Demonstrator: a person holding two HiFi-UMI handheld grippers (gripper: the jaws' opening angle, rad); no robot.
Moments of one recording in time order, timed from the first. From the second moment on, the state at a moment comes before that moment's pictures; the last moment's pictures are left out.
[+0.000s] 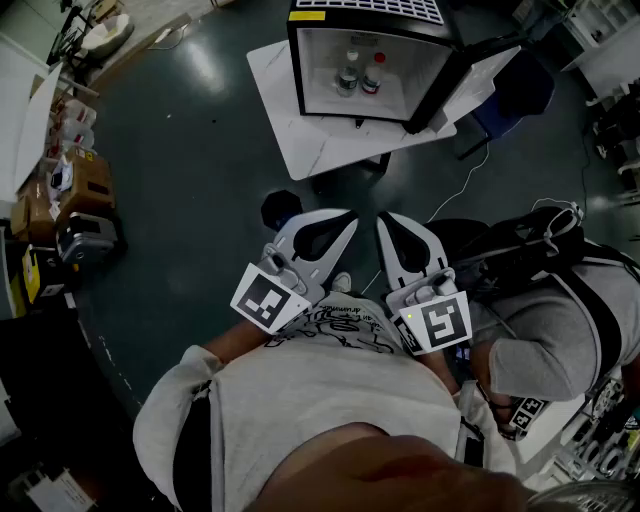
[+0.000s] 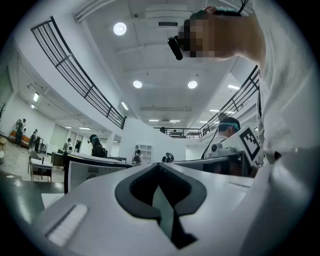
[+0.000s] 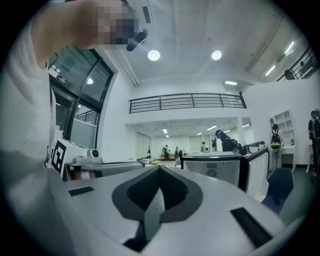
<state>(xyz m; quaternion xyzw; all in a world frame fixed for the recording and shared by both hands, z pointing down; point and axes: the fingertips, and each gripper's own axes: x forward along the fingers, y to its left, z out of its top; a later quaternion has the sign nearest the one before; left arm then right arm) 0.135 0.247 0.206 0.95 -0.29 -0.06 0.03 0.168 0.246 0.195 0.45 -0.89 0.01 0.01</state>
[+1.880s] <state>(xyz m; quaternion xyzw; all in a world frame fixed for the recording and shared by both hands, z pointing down) 0.168 0.222 0.208 0.95 -0.31 -0.08 0.01 0.199 0.218 0.200 0.42 -0.90 0.03 -0.01</state>
